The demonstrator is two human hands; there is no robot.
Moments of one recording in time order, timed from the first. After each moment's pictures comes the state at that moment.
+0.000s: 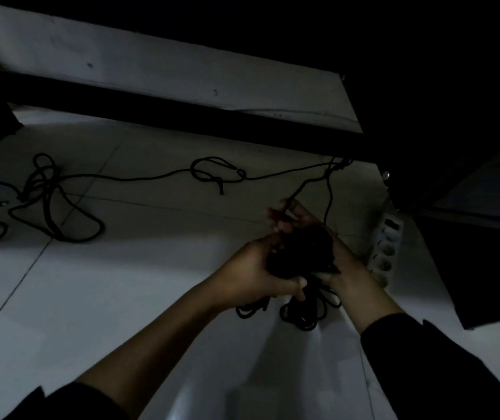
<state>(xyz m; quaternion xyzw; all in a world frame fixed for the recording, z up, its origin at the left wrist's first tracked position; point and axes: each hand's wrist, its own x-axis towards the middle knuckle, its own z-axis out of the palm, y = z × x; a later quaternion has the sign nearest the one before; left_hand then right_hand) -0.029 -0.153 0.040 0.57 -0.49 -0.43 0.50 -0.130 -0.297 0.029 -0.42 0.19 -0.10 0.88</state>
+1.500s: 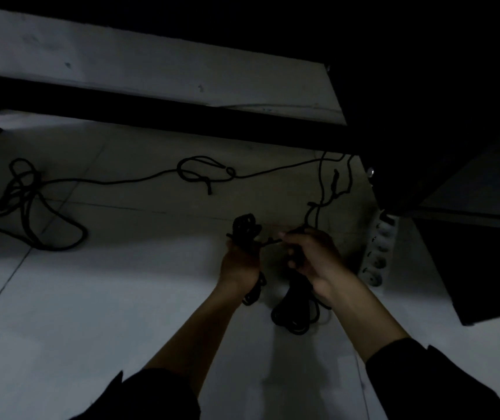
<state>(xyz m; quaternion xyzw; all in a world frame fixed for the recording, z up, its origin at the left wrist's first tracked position) -0.035 -0.213 -0.027 0.79 -0.18 -0.41 0.42 -0.129 -0.295 0.018 -0.52 0.49 -0.18 0.67</state>
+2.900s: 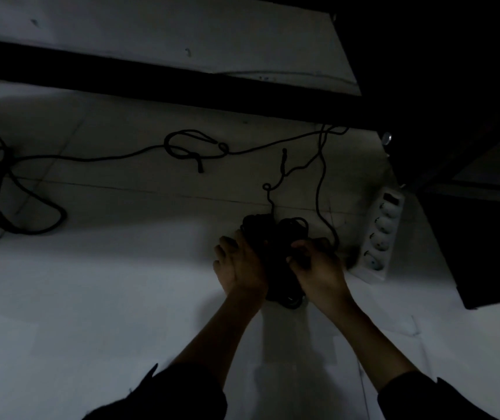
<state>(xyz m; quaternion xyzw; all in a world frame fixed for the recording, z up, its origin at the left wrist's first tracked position) -0.068 -0.217 -0.059 0.92 -0.27 -0.20 0.21 -0.176 -0.291 -0.051 -0.84 0.45 -0.11 0.29</state>
